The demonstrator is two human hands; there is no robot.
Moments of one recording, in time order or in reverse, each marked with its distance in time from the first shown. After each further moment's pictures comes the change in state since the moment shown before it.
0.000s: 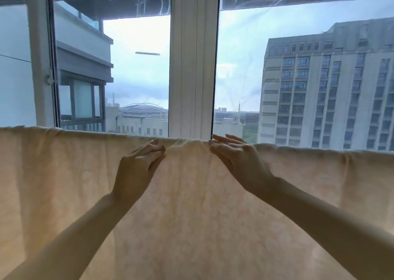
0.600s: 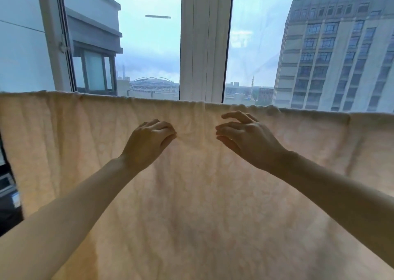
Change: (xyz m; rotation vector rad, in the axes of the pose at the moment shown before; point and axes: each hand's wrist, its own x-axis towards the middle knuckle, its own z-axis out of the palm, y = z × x) left_hand -0.029 0.000 -0.018 0.134 -0.217 0.152; right_hand -0.028 -0.025 -0.012 -0.073 -0.153 -0.141
